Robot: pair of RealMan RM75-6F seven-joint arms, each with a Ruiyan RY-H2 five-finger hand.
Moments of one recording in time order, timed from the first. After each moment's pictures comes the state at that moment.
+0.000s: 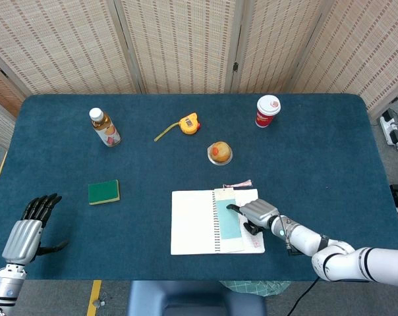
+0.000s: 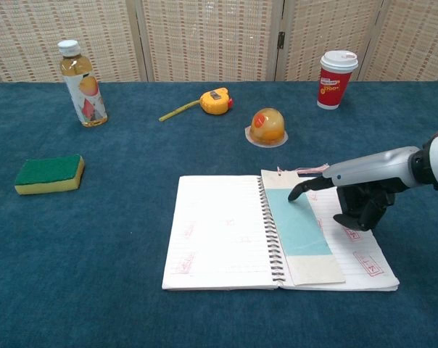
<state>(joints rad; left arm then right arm) -0.17 -1.22 -0.01 -1.52 1.54 1.42 -0.11 0.96 -1.24 -0.06 -1.66 -1.02 0.46 -0.10</state>
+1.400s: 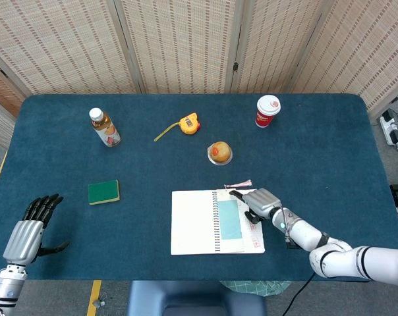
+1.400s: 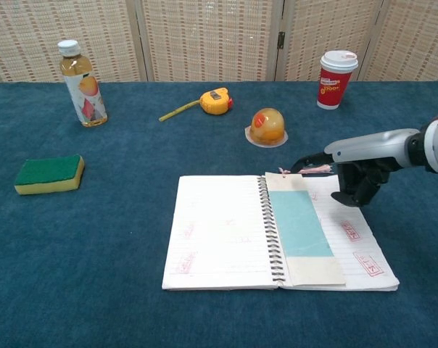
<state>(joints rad) -0.17 -1.22 -0.01 -1.52 1.54 1.42 -0.11 0.96 -1.27 -0.04 -1.61 -0.91 0.56 -0.13</state>
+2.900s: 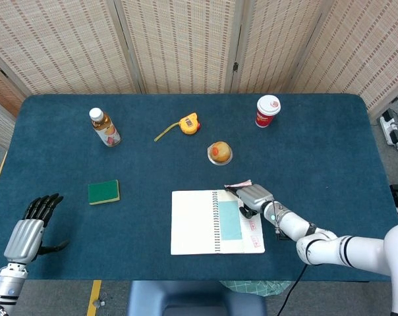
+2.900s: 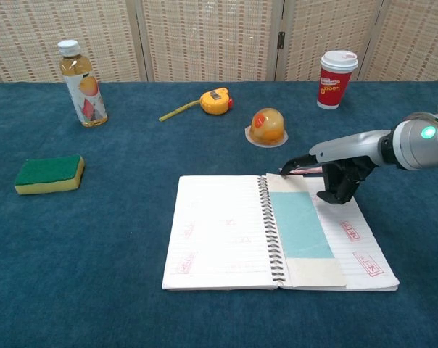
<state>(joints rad) -0.18 -1.23 -0.01 -1.51 1.53 1.40 -0.11 1.04 -1.34 -0.05 -1.51 -0.82 0.49 -0.14</state>
